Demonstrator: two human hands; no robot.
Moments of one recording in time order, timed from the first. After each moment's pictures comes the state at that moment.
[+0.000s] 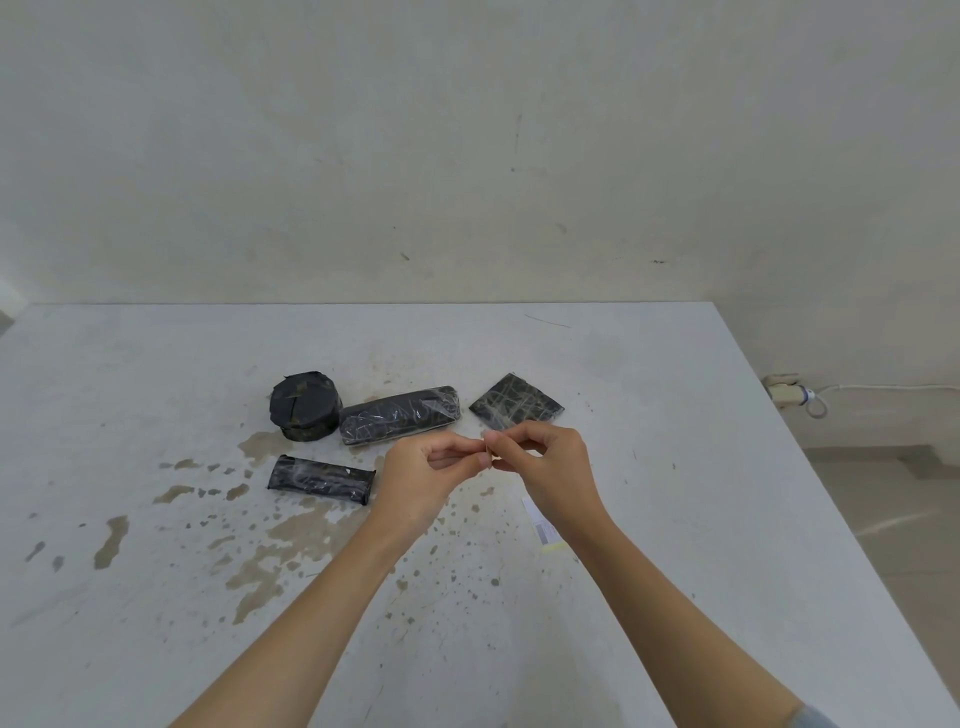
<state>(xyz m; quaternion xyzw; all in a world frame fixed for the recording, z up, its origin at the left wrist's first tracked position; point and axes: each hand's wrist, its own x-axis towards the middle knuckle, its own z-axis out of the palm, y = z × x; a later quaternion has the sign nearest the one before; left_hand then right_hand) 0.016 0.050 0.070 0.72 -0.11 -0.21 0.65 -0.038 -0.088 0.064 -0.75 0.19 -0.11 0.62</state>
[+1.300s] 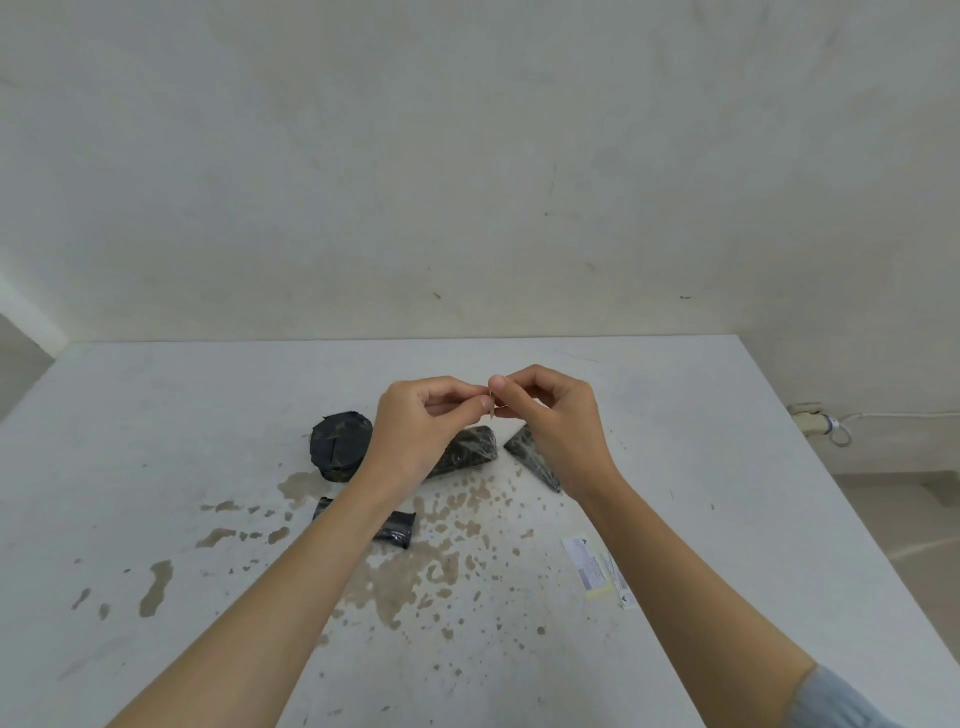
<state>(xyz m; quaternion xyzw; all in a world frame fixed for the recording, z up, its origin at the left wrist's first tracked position) 0.085 0.073 0.142 0.75 -0.18 -0.12 0.63 0.032 -0.069 0.131 -0.71 0.11 -0.18 0.67</state>
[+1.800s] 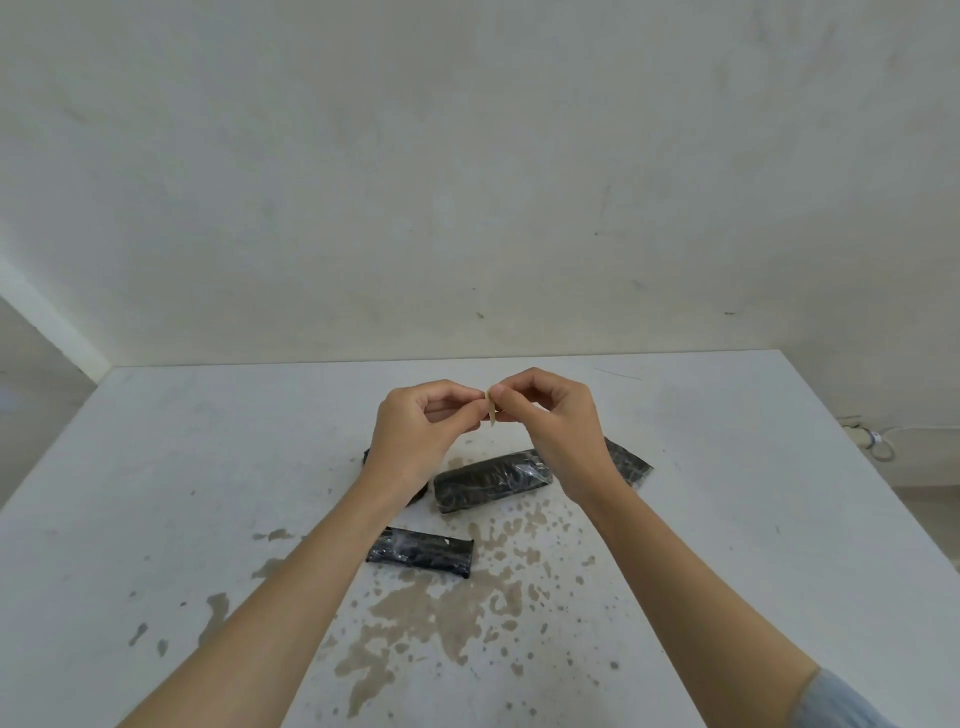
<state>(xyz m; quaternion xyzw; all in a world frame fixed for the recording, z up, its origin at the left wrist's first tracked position) 0.136 0.126 0.144 0.75 -0.18 -0.11 0.63 0.084 -0.016 0.130 -0.72 0.11 -0.18 0.66</state>
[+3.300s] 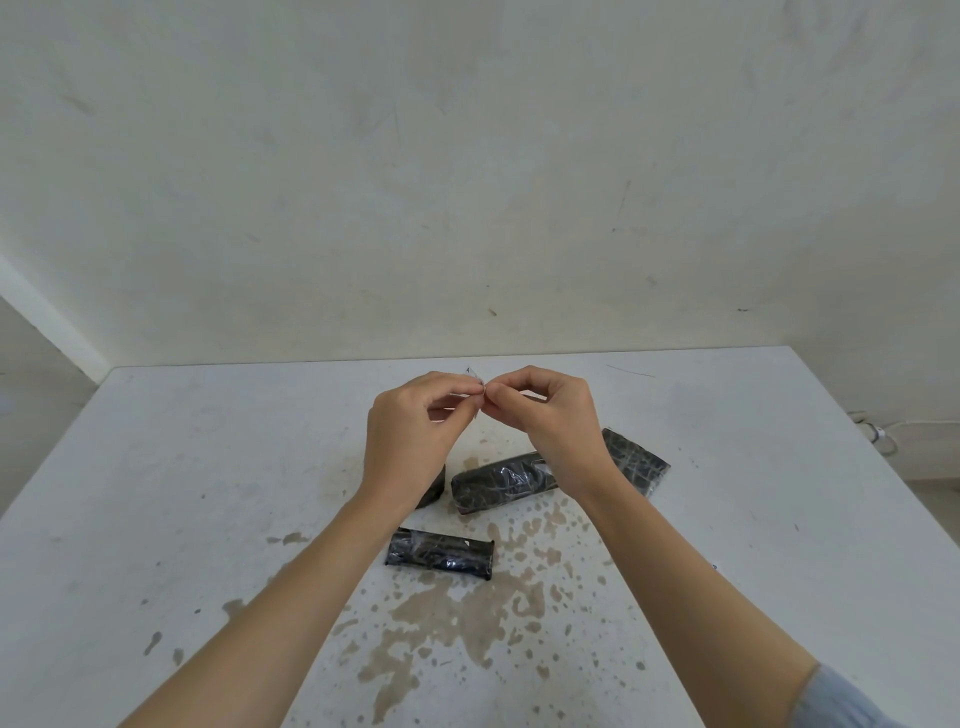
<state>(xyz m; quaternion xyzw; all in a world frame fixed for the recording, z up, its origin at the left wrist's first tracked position) 0.150 0.147 0.135 0.80 -0.26 0.06 0.54 0.099 0.012 0.137 -0.67 0.14 -0.15 0.71</state>
